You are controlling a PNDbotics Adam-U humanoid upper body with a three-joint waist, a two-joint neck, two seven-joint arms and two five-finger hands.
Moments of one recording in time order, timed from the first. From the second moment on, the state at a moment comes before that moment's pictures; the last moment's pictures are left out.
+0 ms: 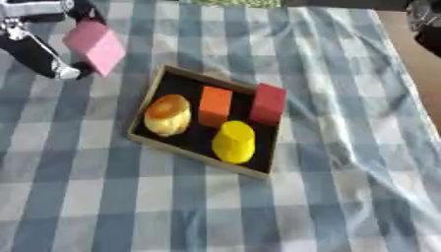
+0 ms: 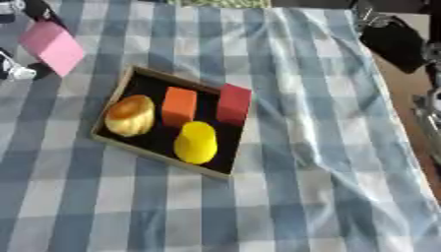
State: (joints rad) left arm -1.13 0.60 -0.30 -1.48 -0.58 -0.14 -0.71; right arm -0.43 -0.66 -0.05 -1.96 0.17 0.27 -0.34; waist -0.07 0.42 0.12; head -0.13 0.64
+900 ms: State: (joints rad) left arm -1.15 0.47 -0.41 -1.46 -0.59 -0.06 -0.68; right arm -0.44 -0.66 -0.04 -1.97 0.17 0.26 -0.33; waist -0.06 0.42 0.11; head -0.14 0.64
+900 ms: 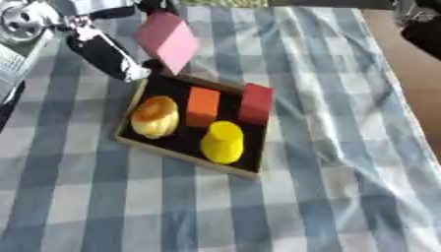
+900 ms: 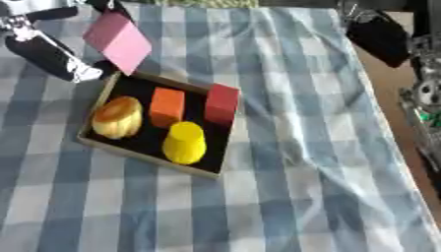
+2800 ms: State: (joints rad) left arm -1.12 0.46 -0.37 -1.49 -0.65 -0.13 -0.73; right arm -0.43 -0.66 -0.04 -1.96 0.17 0.26 -0.33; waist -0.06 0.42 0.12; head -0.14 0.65
